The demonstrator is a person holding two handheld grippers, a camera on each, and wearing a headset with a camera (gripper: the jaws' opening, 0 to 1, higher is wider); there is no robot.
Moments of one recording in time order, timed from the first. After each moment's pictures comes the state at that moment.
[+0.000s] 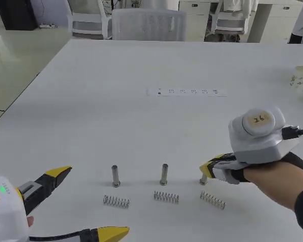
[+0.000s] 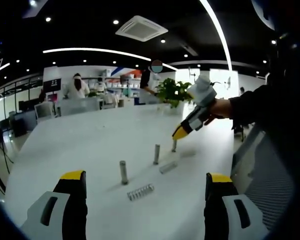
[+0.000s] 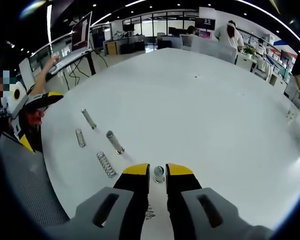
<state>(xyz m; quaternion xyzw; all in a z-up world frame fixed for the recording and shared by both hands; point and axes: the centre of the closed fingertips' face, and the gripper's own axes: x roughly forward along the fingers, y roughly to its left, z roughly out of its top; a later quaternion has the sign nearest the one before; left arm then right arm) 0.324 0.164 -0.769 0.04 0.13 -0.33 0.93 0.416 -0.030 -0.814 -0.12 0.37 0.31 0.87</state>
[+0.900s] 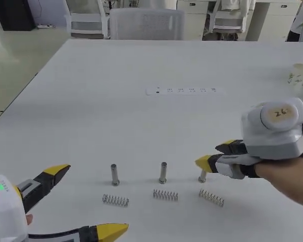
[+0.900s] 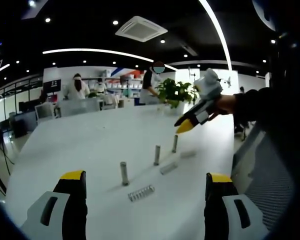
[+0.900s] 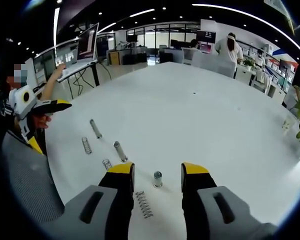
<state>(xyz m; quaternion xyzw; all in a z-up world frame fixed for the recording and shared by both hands) 0.325 0.162 -0.766 0.04 0.13 -0.33 0.93 0.411 -0.036 -0.780 -0.11 0.31 0.32 0.89</state>
